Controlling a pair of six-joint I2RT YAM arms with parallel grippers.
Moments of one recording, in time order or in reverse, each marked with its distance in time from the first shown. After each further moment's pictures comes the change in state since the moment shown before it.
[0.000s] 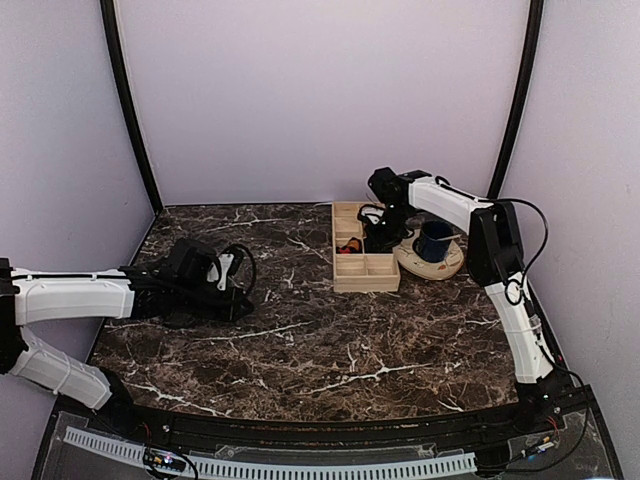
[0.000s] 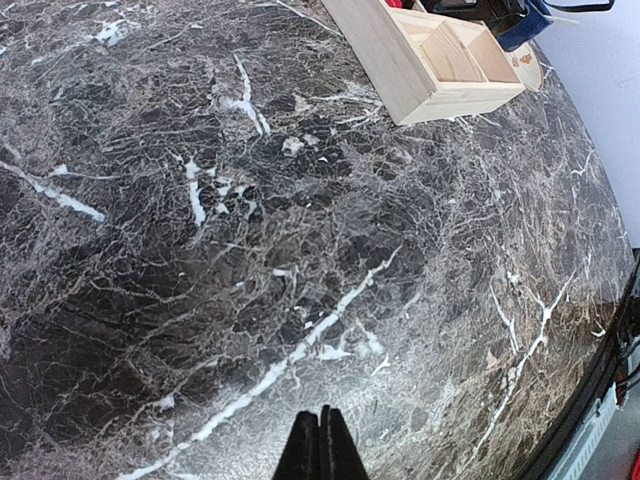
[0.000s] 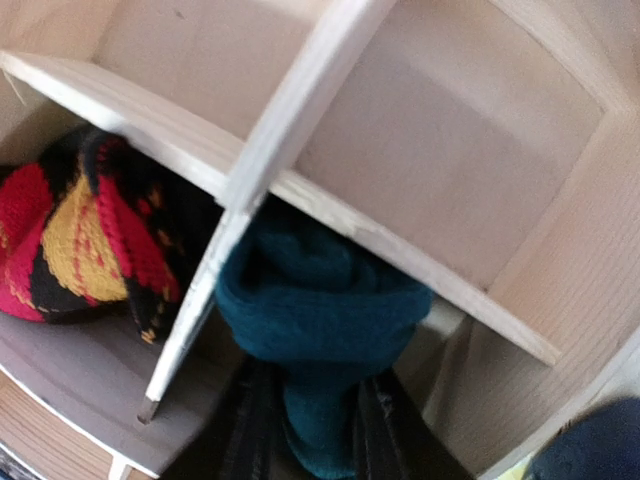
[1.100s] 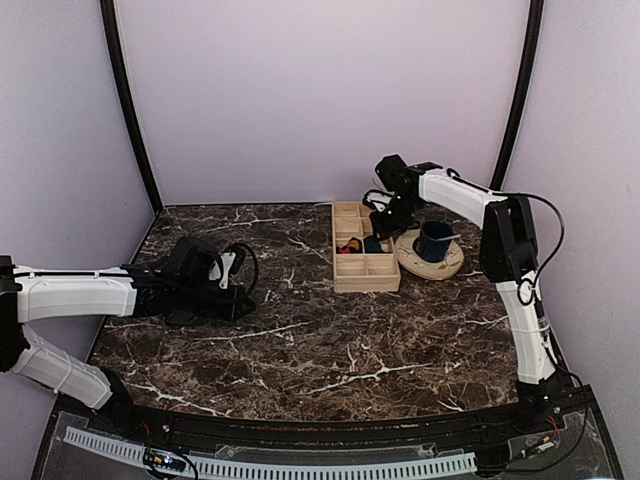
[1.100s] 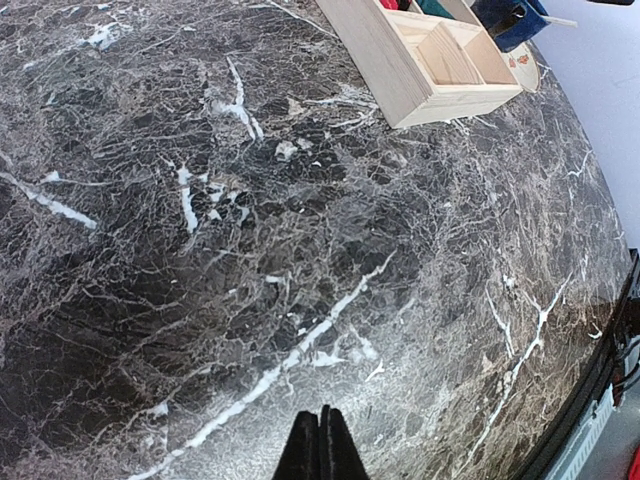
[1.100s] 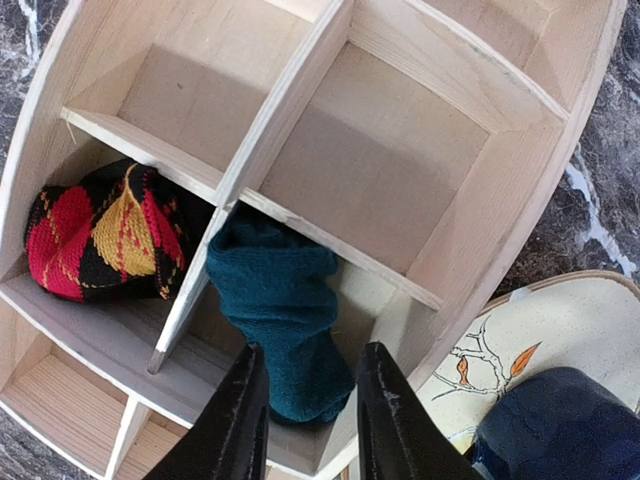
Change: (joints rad) left arm 0.000 0.021 0.016 0.006 0.011 -0.002; right arm -0.009 -0.127 -0.106 0.123 0.031 -0.002
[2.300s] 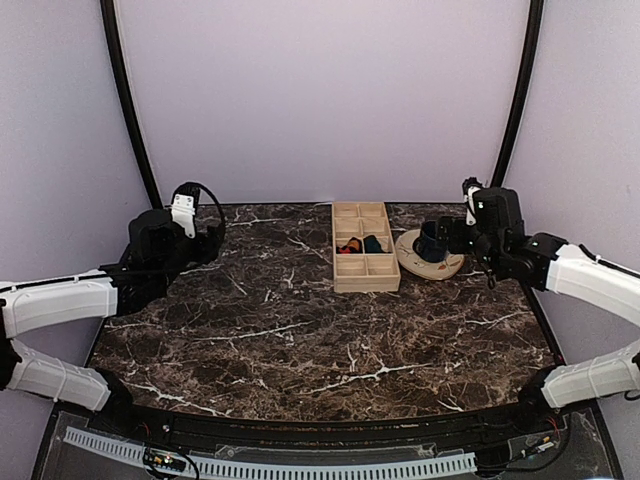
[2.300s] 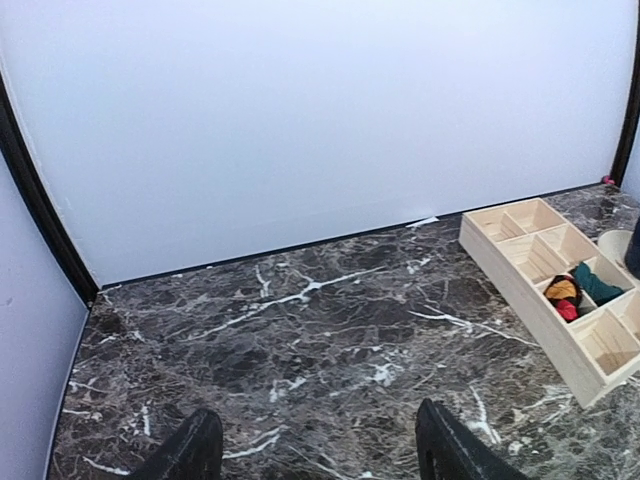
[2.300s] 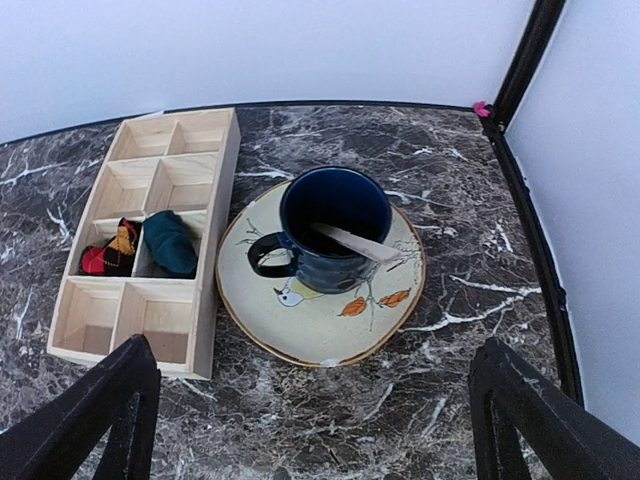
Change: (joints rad) left arm 0.114 -0.123 -0.042 0.496 -0.549 0.474; right arm 0.122 -1.220 -1.326 0.776 0.555 0.310
